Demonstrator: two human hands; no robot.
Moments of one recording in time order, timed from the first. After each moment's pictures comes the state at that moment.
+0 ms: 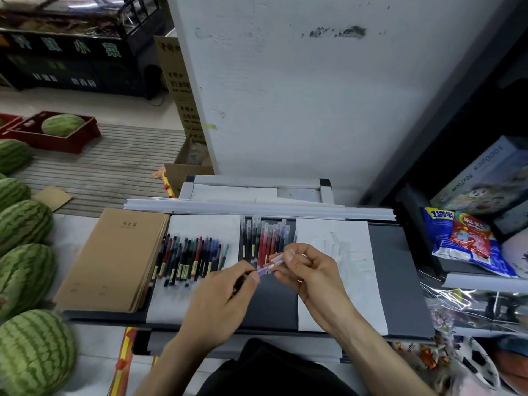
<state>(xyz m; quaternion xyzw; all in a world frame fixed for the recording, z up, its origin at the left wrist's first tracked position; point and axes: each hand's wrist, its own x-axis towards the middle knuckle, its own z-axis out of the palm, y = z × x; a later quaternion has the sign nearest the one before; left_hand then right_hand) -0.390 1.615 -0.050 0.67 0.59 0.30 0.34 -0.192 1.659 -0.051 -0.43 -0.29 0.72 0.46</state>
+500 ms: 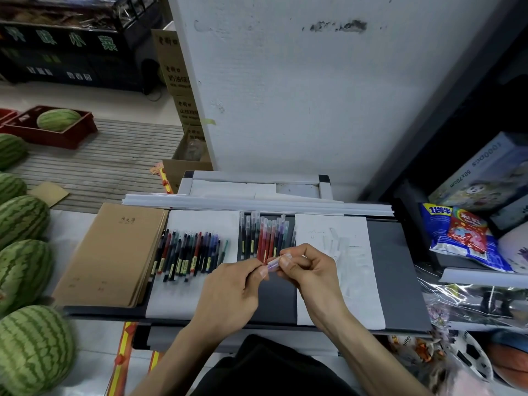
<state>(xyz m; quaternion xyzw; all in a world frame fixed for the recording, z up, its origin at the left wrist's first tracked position) -0.375 1.623 -0.049 0.70 0.62 0.24 0.27 -0.198 1.650 -0.060 -0.50 -0.37 0.64 0.46</state>
